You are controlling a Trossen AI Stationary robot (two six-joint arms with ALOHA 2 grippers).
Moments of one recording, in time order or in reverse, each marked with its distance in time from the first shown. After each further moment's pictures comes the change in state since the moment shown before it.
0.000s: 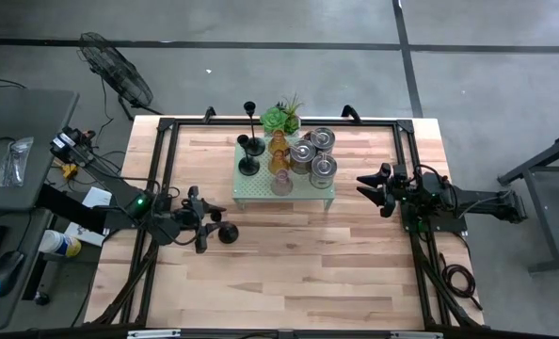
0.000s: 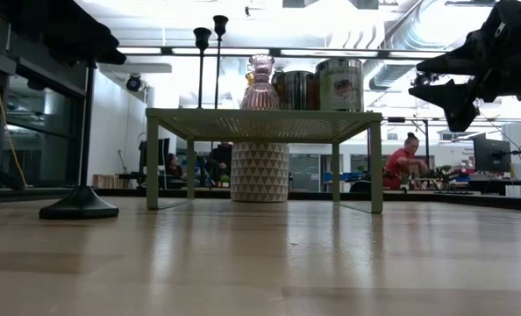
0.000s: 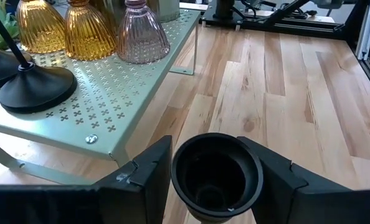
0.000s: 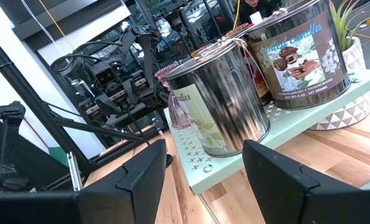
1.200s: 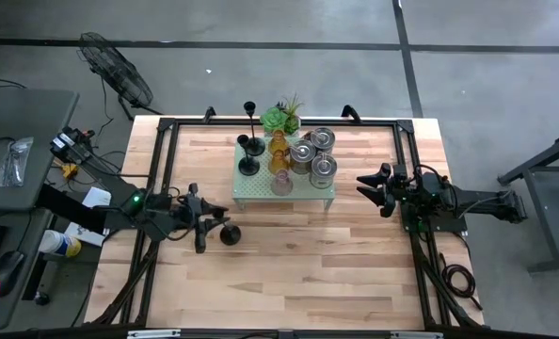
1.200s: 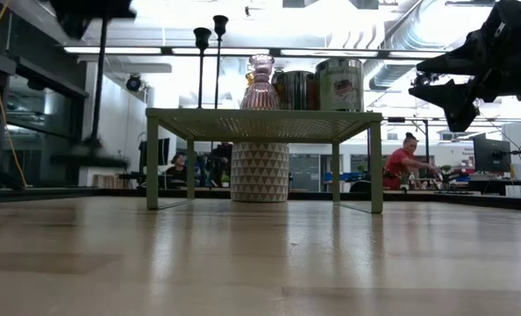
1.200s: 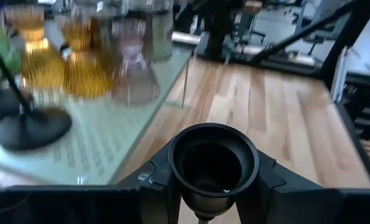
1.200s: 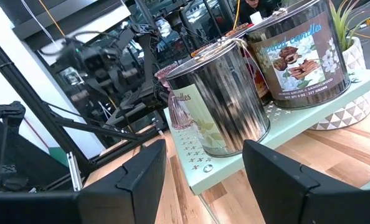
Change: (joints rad) left arm 0.000 0.000 0.078 0.053 -0.020 0.030; right arm 0.000 0.000 0.000 0.000 0.000 0.000
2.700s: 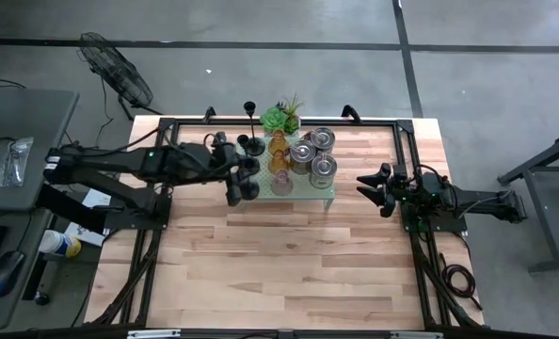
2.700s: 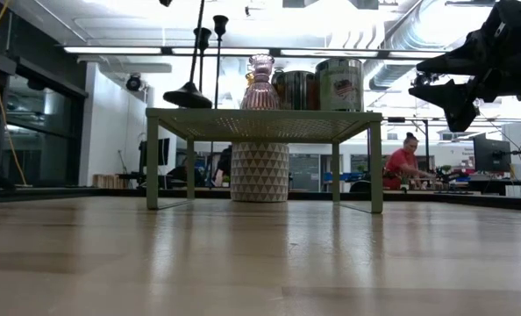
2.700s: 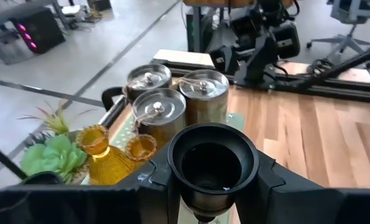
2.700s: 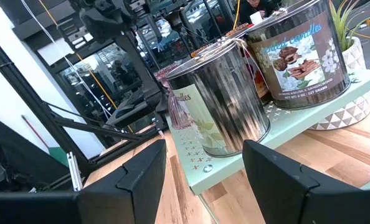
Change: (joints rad) left arm 0.586 0.251 0.550 -0.213 0.451 0.374; right arm 0.000 0.000 0.000 0.000 0.000 0.000
